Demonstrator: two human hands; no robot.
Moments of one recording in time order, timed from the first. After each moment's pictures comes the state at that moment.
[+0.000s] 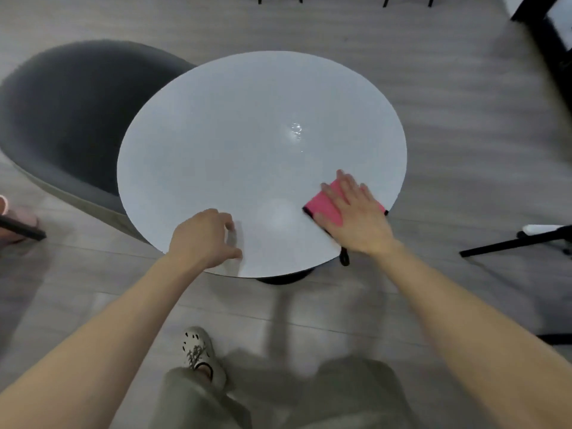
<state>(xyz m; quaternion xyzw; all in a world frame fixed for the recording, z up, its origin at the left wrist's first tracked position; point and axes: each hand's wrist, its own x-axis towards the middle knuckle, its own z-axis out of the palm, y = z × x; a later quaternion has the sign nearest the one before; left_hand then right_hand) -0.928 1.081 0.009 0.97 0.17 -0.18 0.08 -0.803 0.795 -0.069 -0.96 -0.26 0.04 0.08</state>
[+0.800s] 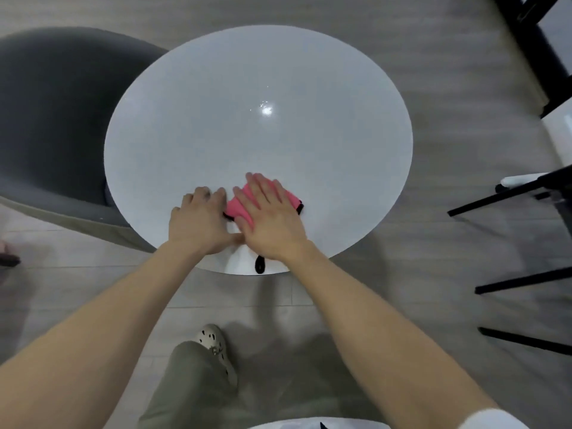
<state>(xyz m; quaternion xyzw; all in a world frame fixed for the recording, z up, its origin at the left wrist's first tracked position) -0.904 1.137 0.001 0.98 0.11 -0.19 0.03 -0.875 0.988 -0.077 -0.95 -0.28 0.01 0.10</state>
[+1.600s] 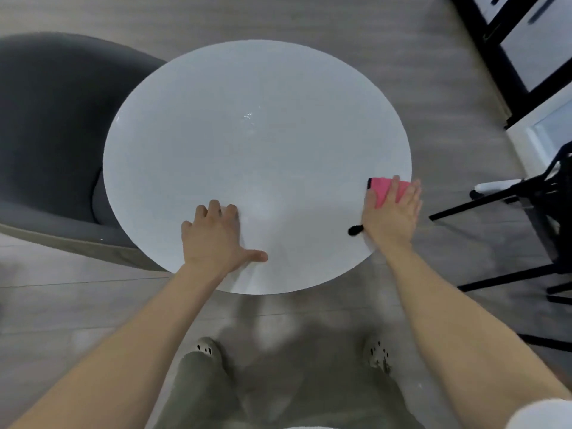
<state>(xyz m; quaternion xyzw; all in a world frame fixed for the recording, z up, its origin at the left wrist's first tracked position) -0.898 1.147 -0.008 0.99 0.06 -0.14 -0.02 -0.820 0.825 -0.071 -0.97 0.19 0.02 0.12</state>
